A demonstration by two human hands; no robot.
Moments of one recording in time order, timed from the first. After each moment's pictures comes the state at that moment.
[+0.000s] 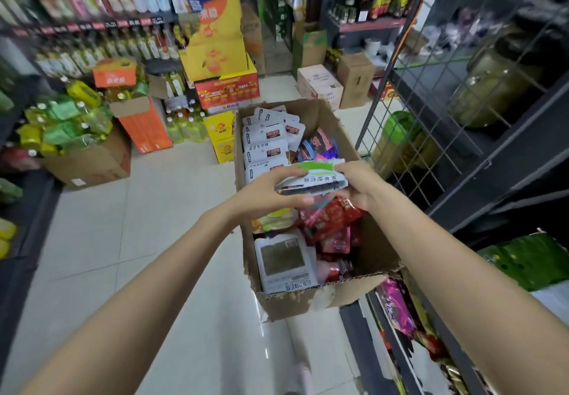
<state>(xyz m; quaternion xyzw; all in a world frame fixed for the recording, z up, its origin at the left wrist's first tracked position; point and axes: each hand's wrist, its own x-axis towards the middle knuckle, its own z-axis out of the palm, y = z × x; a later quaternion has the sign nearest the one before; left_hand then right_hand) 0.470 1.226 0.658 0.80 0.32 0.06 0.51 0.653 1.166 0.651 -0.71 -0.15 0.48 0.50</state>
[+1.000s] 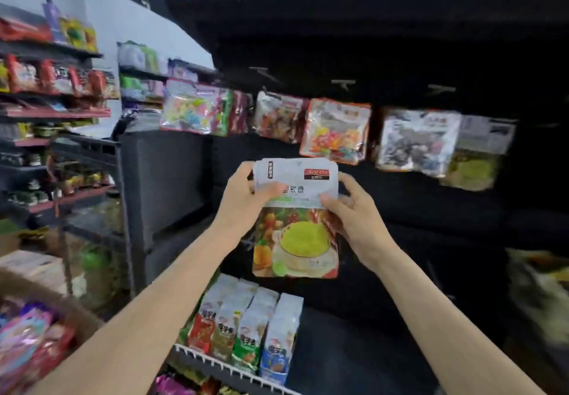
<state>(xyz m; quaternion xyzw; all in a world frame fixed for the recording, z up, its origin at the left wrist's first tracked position) 0.550 0.787 0.912 0.72 -0.12 0.27 0.63 0.551 0.601 0.909 -0.72 -0.23 -0.09 0.65</state>
